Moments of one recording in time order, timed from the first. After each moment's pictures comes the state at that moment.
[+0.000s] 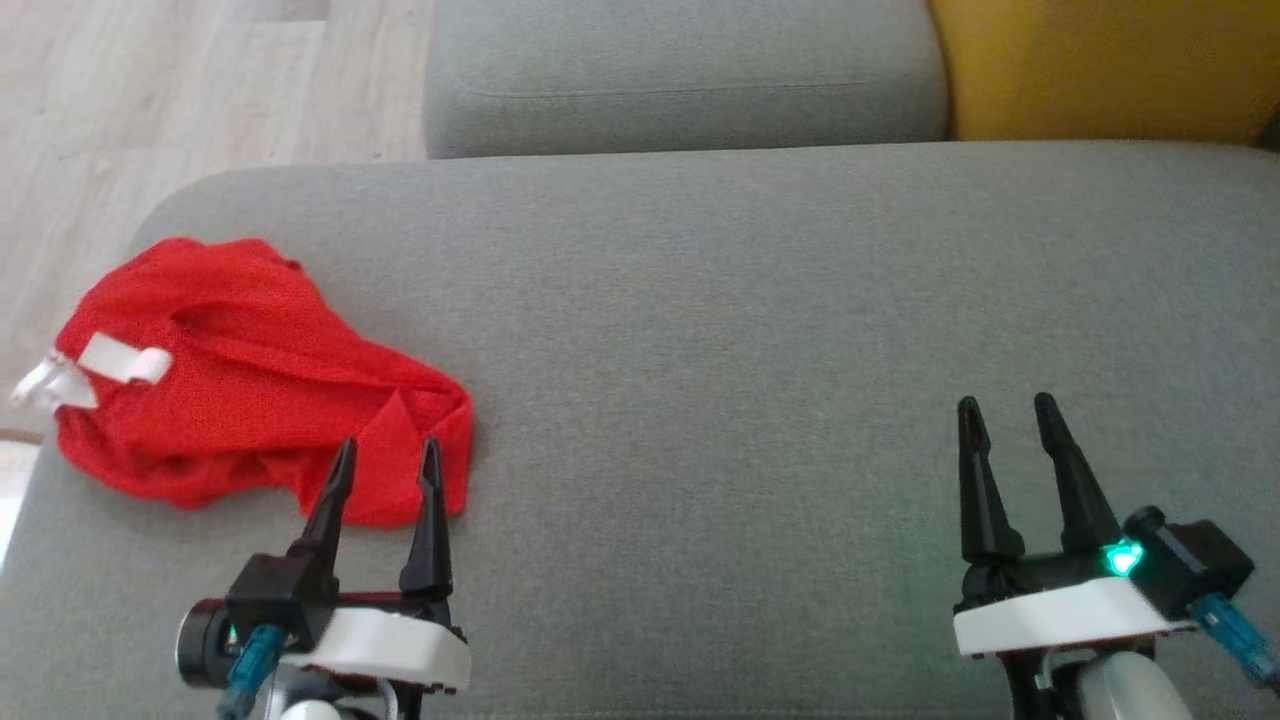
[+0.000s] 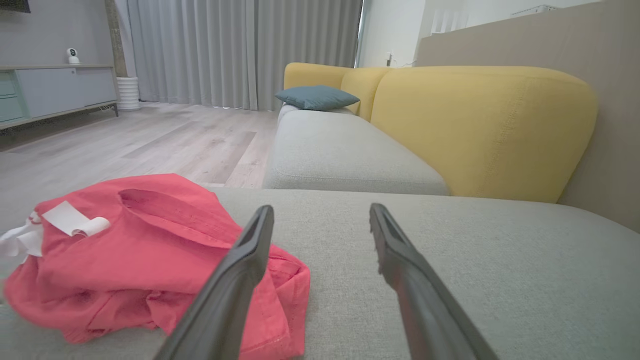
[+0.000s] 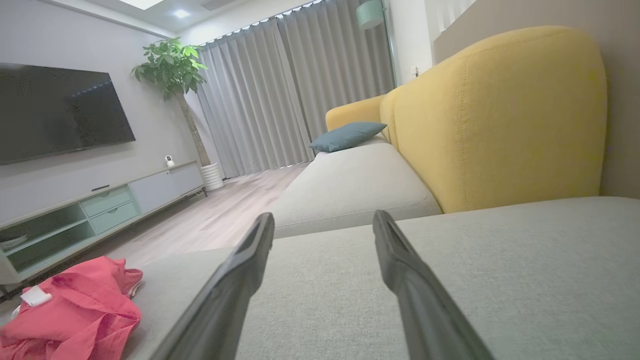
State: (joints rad) left arm 0.08 0.05 -0.22 0.04 -0.16 0.08 -0.25; right arm 0.03 -0.04 0.09 0.10 0.27 0.13 -0.25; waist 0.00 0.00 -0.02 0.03
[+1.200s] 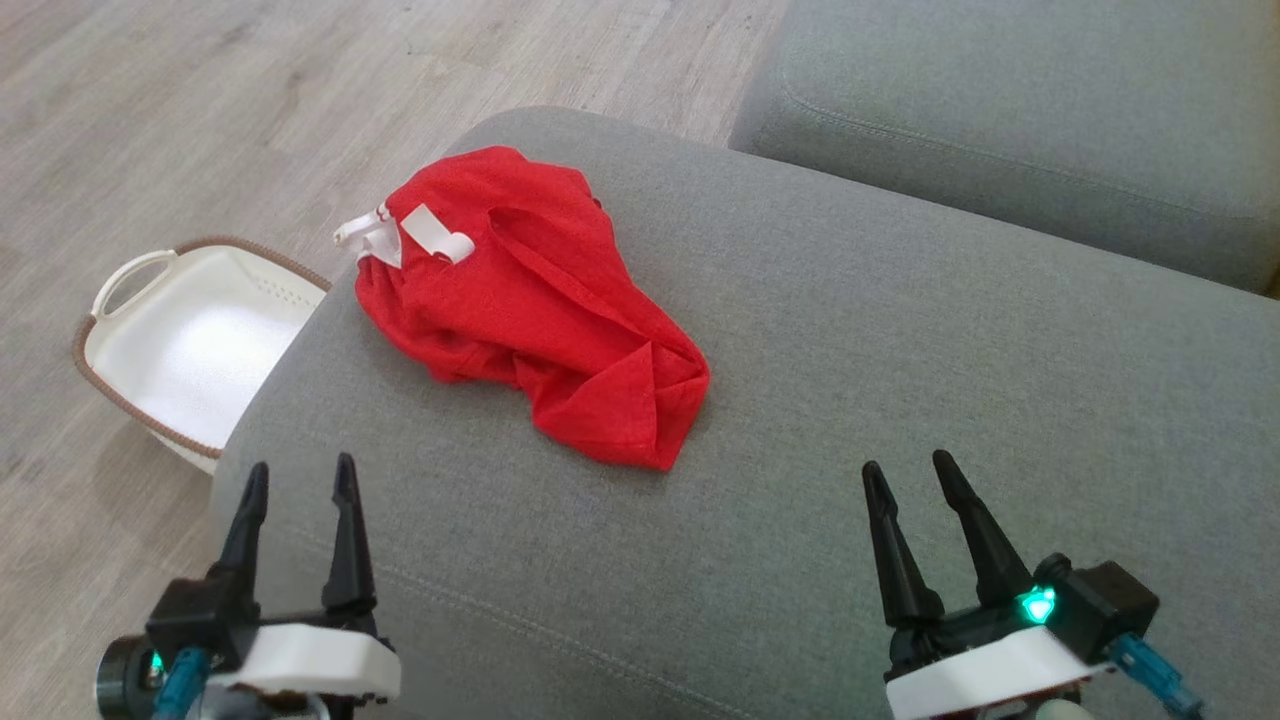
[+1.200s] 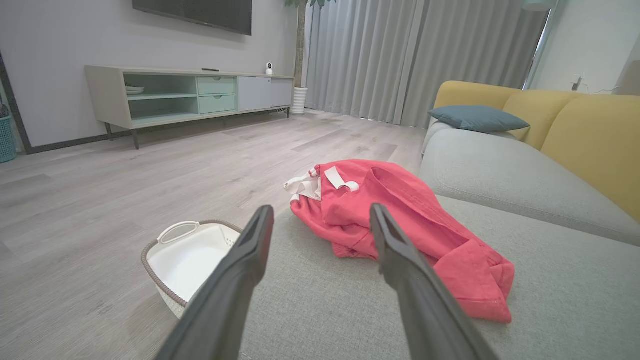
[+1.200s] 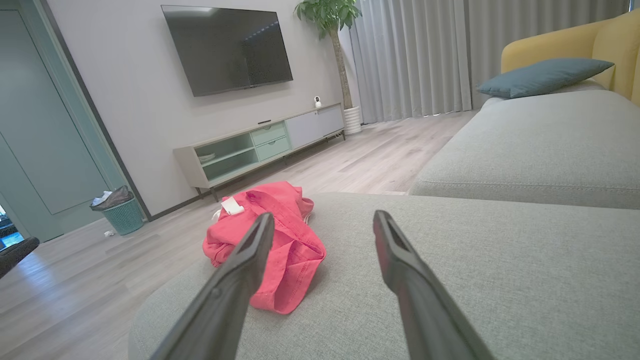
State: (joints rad) left arm 0.12 0.05 -0.07 0.04 -0.12 0.06 -0.25; right arm 0.10 -0.04 0.25 0.11 0.30 0.13 -0.25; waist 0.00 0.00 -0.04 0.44
